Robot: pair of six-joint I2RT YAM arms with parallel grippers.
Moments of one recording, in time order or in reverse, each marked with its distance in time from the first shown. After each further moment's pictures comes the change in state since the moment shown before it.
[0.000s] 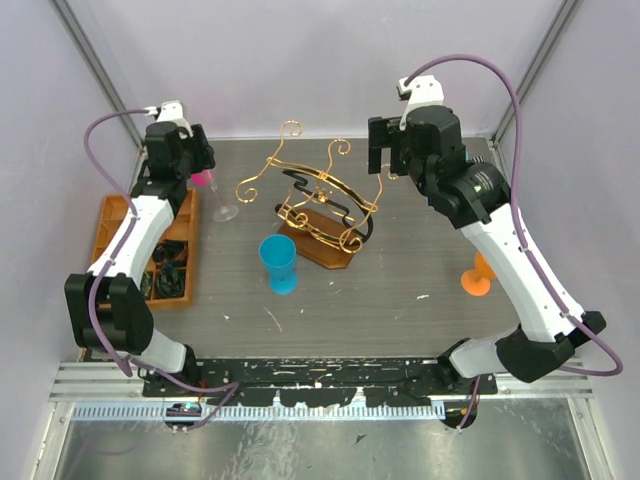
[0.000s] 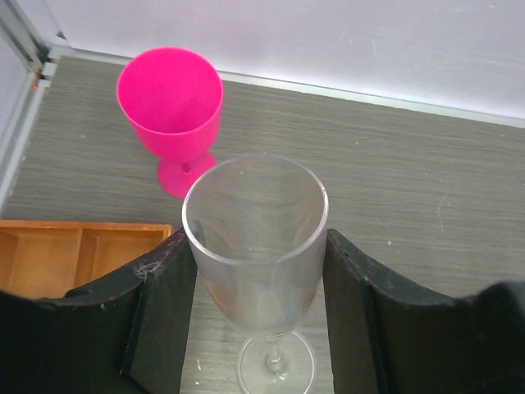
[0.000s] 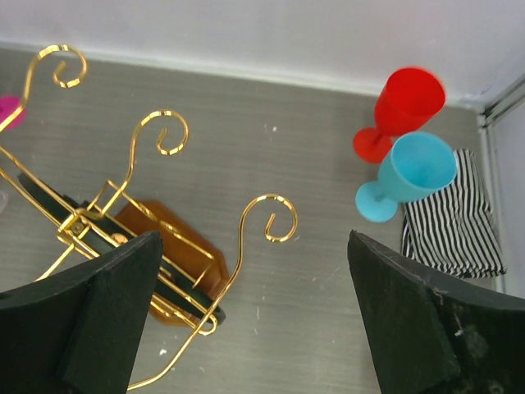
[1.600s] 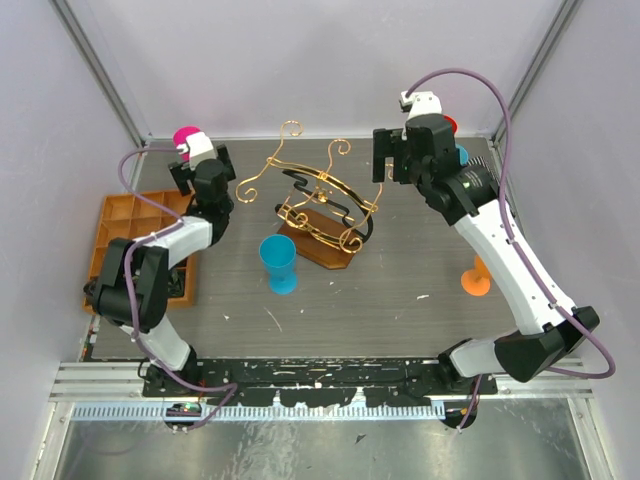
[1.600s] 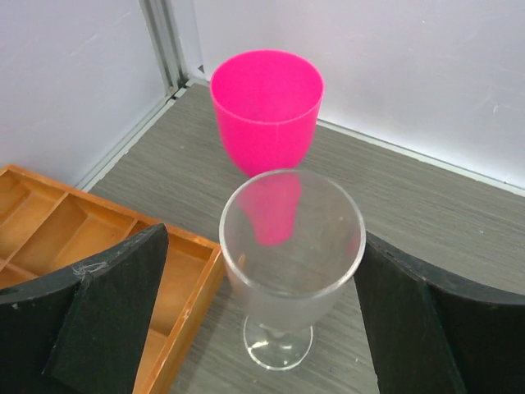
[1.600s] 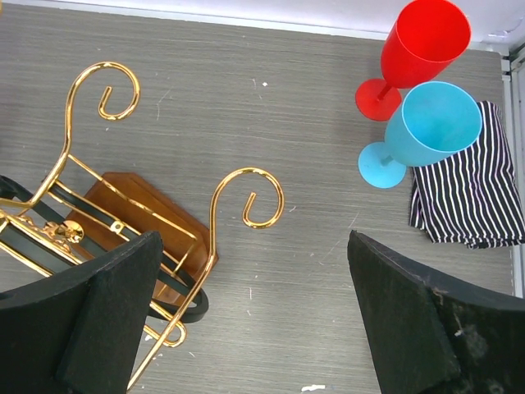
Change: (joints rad) left arm -0.191 0.190 -0.317 0.751 -0.660 0.096; right arm -0.107 -0.002 -0.183 0.043 -0.098 0.036
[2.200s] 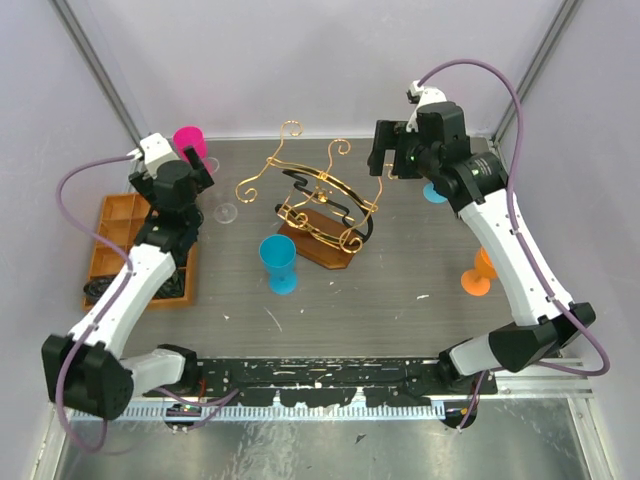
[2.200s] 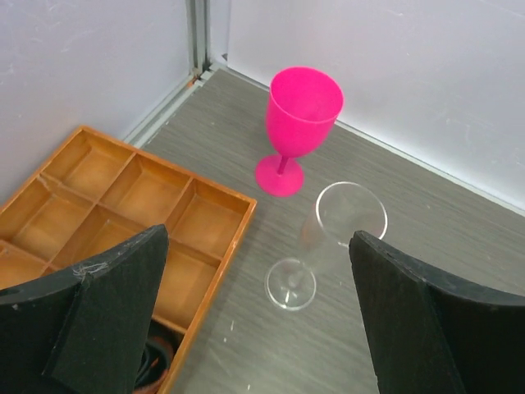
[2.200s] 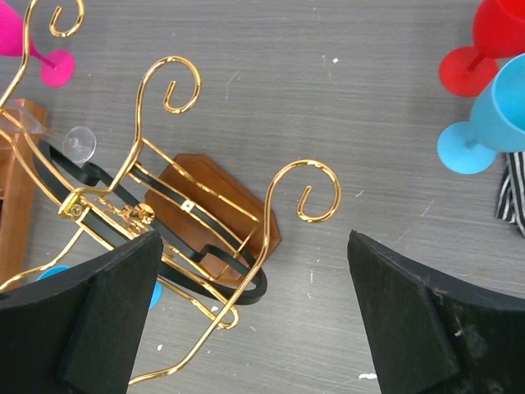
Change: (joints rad) left arm -0.010 -0.484 -0.005 -0.580 0.003 -0.188; right arm -0.069 0.045 0.103 -0.083 -0.239 0.113
